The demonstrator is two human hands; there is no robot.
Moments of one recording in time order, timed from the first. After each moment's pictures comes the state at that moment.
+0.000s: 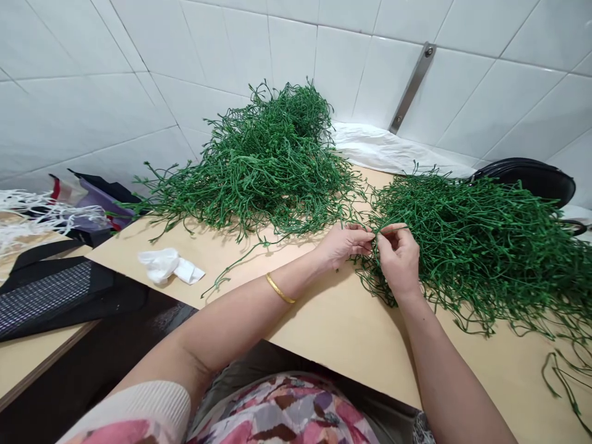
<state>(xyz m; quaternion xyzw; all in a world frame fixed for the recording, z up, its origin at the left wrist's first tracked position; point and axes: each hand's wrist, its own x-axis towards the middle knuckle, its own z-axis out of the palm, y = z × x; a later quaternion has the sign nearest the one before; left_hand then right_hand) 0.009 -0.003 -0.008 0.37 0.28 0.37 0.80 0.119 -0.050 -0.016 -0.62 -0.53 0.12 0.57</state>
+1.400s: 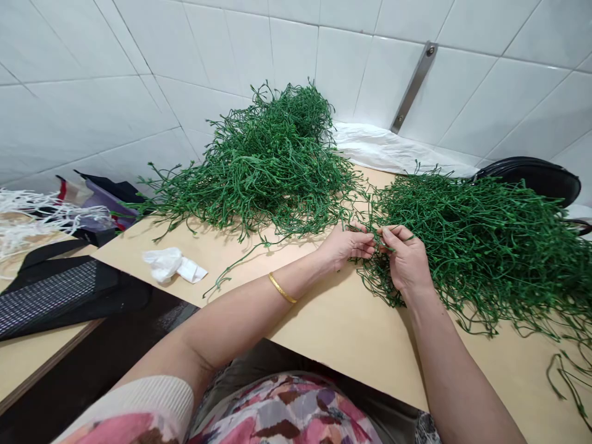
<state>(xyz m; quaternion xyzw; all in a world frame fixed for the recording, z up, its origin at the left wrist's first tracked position) 0.008 -0.004 -0.012 0.36 0.32 0.35 0.80 0.128 -0.045 -0.017 -0.53 -0.42 0.36 0.64</state>
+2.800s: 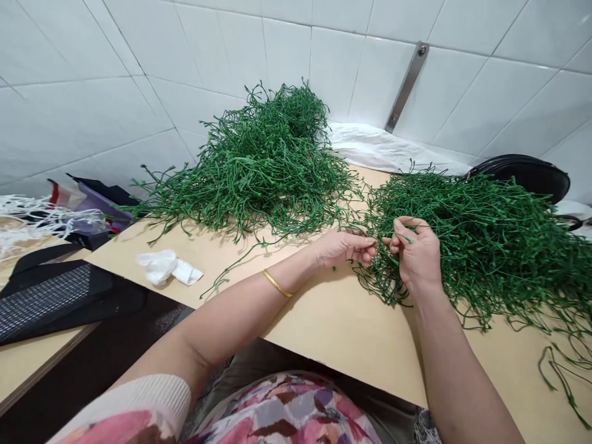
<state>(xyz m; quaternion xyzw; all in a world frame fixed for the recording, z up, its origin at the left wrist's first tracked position) -0.004 -0.002 -0.006 0.41 0.19 0.22 0.86 0.138 -0.050 0.004 -0.53 -0.35 0.35 0.68</state>
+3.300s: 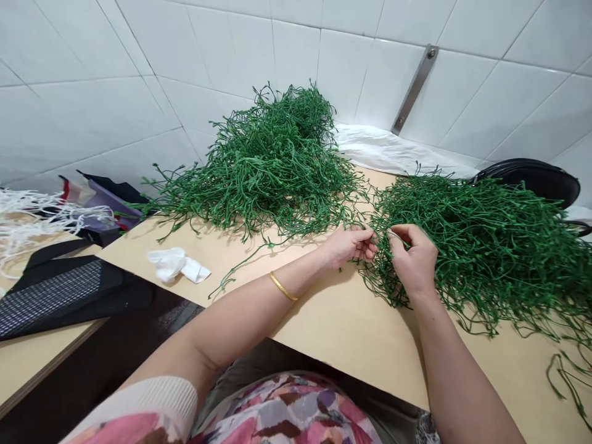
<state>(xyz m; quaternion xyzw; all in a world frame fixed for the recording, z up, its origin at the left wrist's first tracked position) 0.004 -0.003 -0.005 0.41 0.28 0.29 0.82 0.136 -0.055 -0.009 -0.66 -0.59 -0.03 0.47</state>
